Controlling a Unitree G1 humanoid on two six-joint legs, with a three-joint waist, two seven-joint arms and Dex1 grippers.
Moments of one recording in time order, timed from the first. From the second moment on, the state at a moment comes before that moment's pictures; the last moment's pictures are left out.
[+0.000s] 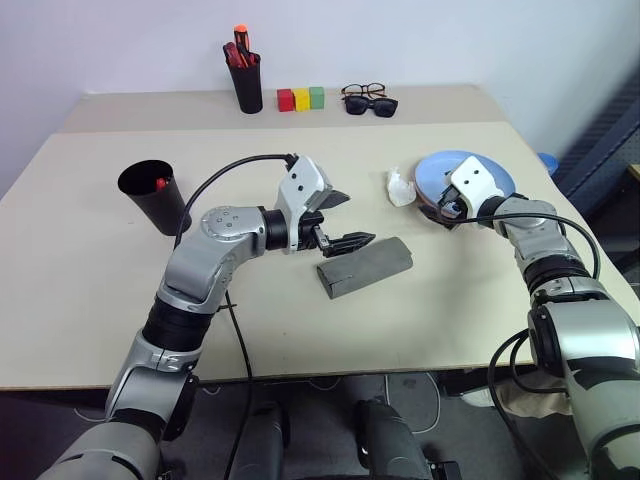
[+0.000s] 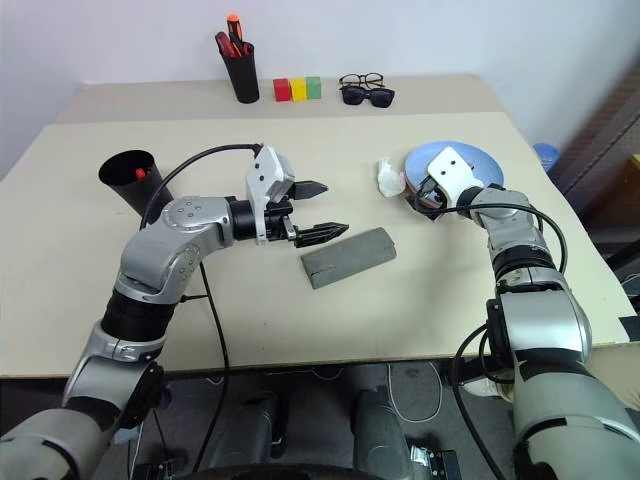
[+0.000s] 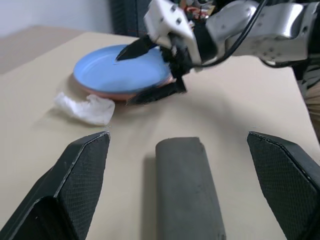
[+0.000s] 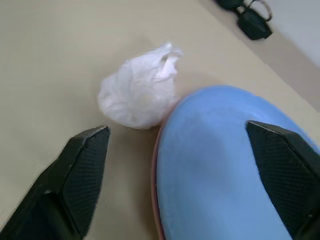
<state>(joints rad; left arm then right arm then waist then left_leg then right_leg) -0.71 0.35 -0.17 -0.14 -0.34 0.69 -0.81 -1.03 -0.58 0.02 1.24 -0.09 -0.33 0.72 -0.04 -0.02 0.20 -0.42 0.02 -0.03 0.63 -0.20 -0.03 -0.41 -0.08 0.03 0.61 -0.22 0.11</state>
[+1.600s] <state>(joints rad) -0.44 0.45 0.18 -0.65 -0.59 1.05 -0.31 -1.06 -0.30 -0.12 1.34 -0.05 -0.11 0.40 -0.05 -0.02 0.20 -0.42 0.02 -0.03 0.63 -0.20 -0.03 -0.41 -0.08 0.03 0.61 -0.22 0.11</state>
